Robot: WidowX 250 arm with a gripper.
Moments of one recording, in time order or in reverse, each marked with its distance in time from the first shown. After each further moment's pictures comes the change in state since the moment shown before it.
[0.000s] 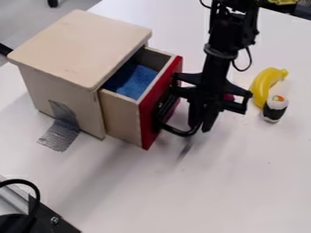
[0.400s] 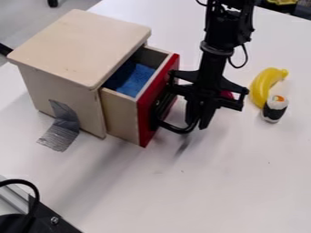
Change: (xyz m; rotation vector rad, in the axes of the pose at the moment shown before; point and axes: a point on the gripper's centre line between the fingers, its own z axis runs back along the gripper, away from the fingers) arm 0.002 0.001 0.002 0.006 -0.002 -0.001
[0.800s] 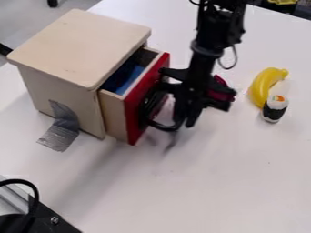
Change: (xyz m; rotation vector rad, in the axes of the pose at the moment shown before) arm -0.010 0.014 -0.004 0.039 -0.015 -0.016
